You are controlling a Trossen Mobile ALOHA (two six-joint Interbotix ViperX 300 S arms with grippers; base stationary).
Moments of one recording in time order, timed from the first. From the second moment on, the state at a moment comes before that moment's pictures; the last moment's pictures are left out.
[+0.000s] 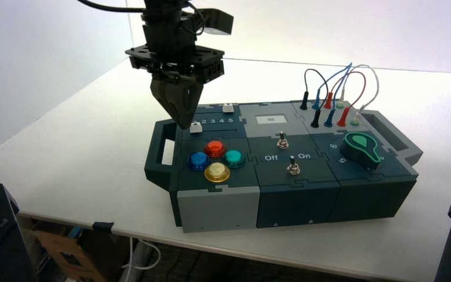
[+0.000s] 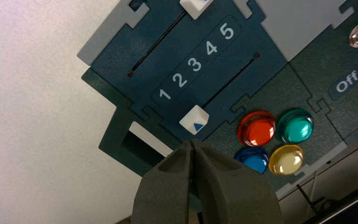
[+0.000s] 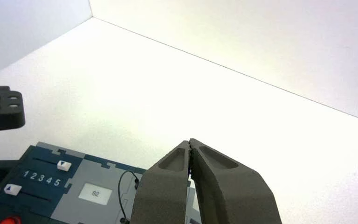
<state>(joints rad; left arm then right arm) -0.75 0.07 0.69 -0.16 0.81 0.07 0.28 -0.90 1.09 0.00 0.31 -0.06</state>
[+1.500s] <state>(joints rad) -0.75 0.13 0.63 -0.15 0.81 0.08 0.28 -0.91 1.09 -0.01 0.31 -0.06</state>
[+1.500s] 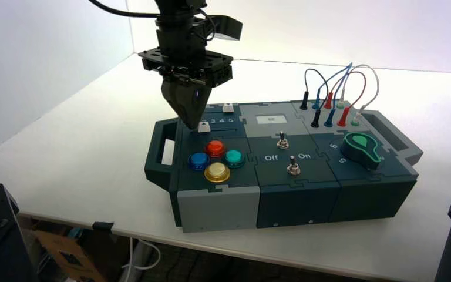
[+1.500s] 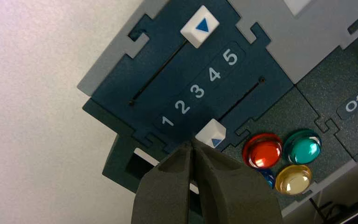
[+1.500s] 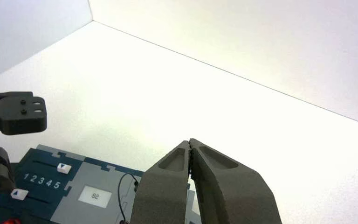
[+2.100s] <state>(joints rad) -0.77 0.13 0.62 -0.15 0.82 0.09 0.28 -0.91 1.09 -0.01 0.31 -0.06</state>
